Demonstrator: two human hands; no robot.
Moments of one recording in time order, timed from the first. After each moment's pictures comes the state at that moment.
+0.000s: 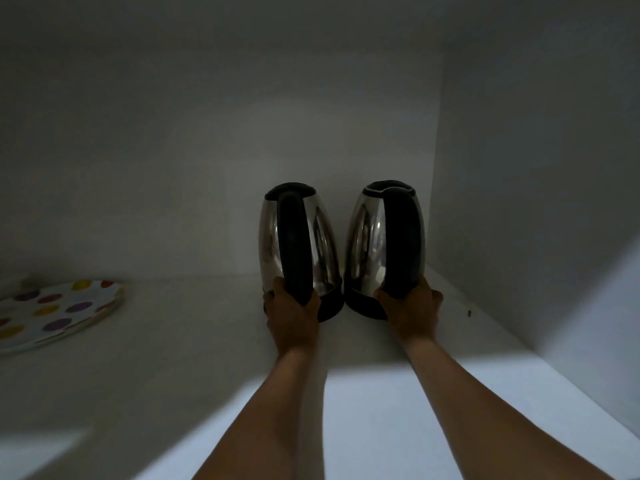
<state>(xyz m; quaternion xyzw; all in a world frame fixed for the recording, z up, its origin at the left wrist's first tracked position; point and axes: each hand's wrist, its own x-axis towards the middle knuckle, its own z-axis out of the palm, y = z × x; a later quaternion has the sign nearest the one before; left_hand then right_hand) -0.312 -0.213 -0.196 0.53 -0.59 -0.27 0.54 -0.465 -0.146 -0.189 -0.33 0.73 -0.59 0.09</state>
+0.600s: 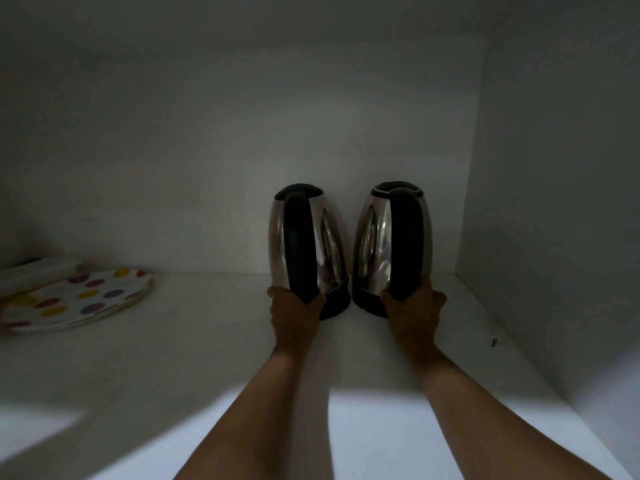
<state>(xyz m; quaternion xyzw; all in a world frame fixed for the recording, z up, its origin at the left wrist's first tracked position) -0.333 -0.225 -0.183 0.60 -0.55 -0.32 0.49 -0.494 -0.193 -0.192 -0.36 0.71 -0.58 0.14</state>
